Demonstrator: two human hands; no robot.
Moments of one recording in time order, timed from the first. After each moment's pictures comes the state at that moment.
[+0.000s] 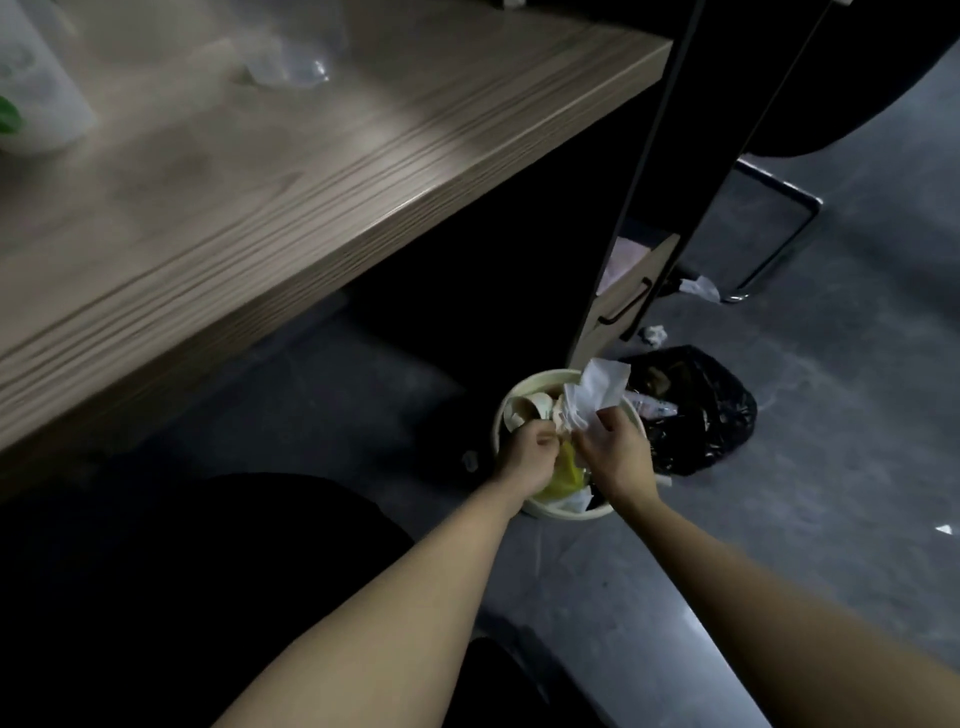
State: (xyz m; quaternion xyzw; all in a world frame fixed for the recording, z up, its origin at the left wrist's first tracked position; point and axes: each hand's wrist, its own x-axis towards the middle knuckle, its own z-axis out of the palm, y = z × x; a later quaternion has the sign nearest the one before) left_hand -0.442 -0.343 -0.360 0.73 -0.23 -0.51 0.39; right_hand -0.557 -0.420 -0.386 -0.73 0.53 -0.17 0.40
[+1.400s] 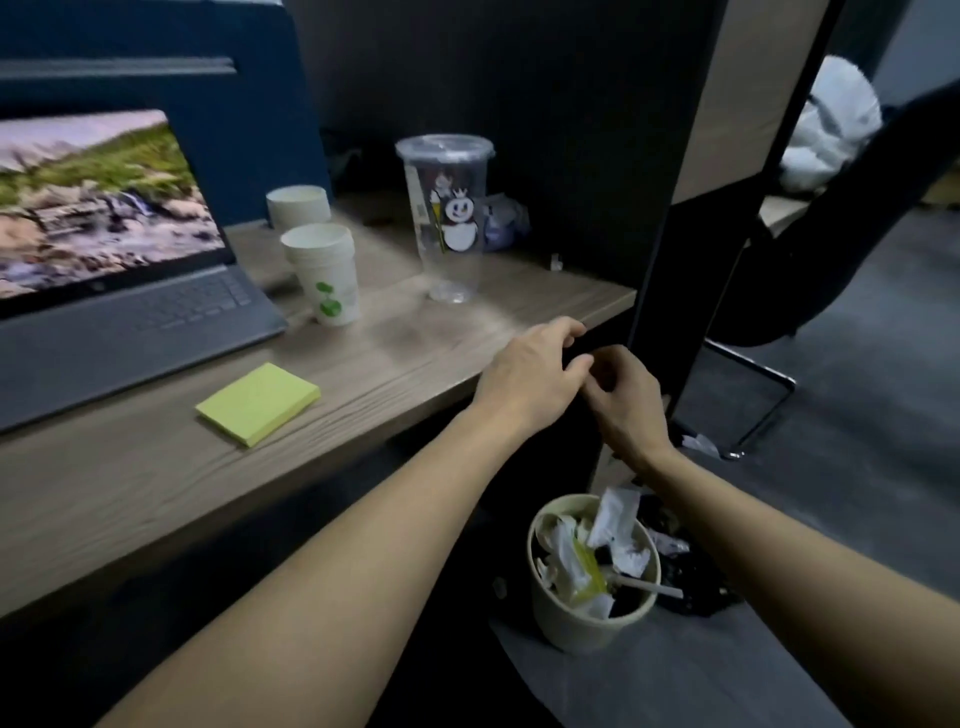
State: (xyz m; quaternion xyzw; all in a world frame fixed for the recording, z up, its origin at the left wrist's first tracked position) left_hand -0.399 -0.279 -0.038 0.75 -0.54 -0.05 0.37; right_hand -0.499 -0.386 -0.108 -0.80 0.34 -0.40 0.29
